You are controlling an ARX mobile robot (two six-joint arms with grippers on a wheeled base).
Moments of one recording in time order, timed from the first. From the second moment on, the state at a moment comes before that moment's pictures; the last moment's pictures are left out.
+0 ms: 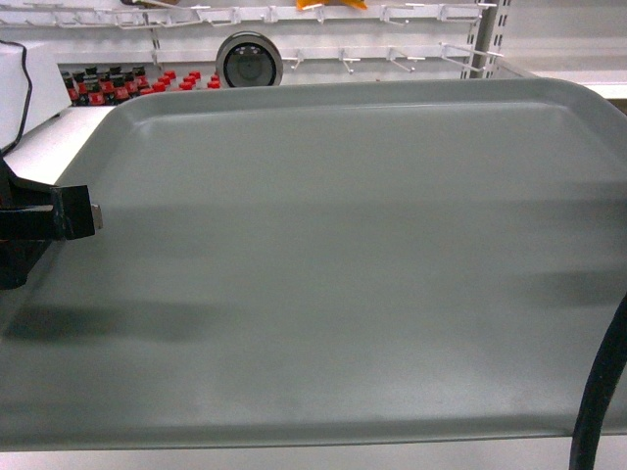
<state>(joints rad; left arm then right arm) -0.28 1.20 0.46 0.37 -0.11 -0.12 0.23 1.23 0.59 0.22 0.10 0.13</state>
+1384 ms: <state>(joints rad) -0.14 1.72 0.83 0.47 -0.38 0.01 0.34 1.89 1.12 0.33 0.06 0.19</state>
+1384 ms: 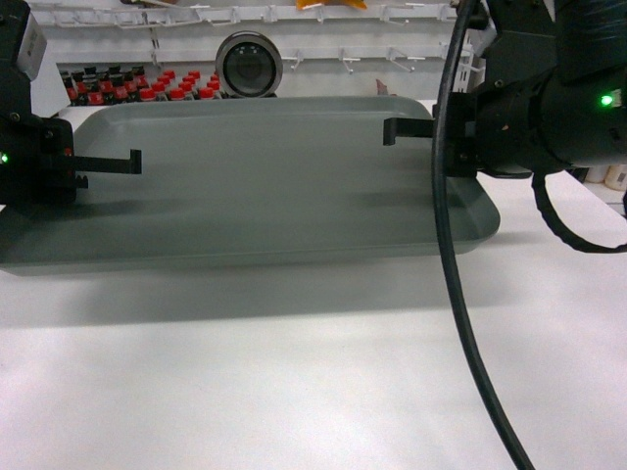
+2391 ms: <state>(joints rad) -0.10 1.82 0.88 0.42 -0.35 0.03 0.37 2.05 1.24 0.23 0.10 0.21</state>
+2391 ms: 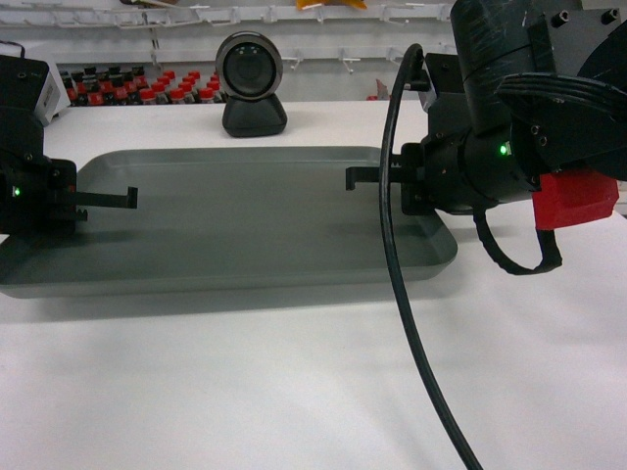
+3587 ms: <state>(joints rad) -0.11 1.60 0.84 0.51 -0.23 -0.10 0.34 1.90 1.19 0.30 0.10 0.22</state>
